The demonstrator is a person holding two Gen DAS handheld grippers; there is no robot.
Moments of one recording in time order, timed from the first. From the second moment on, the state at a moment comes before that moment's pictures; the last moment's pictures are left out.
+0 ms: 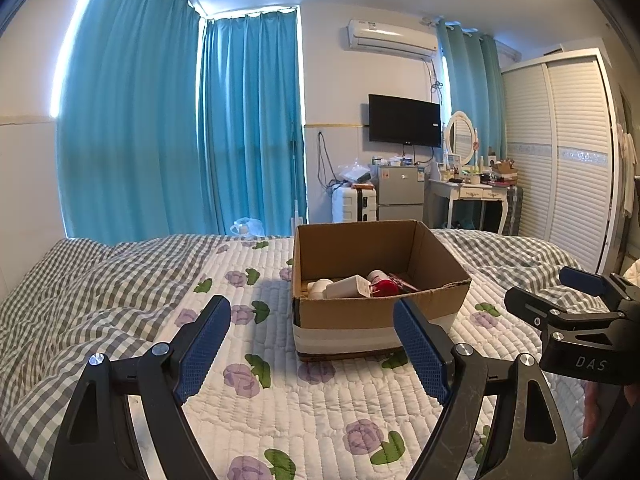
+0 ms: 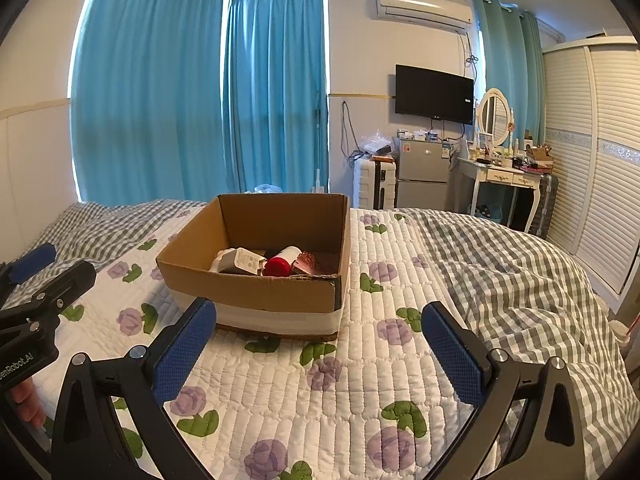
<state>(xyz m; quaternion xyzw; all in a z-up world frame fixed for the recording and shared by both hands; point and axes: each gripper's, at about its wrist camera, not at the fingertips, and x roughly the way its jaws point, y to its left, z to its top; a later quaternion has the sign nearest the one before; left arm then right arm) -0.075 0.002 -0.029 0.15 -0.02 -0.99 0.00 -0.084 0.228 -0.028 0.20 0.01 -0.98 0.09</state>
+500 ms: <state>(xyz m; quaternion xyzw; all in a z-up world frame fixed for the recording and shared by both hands) -0.075 0.002 -0.030 0.15 -0.02 -0.99 0.00 -0.085 0.228 -0.029 0.21 0.01 -0.97 0.09</state>
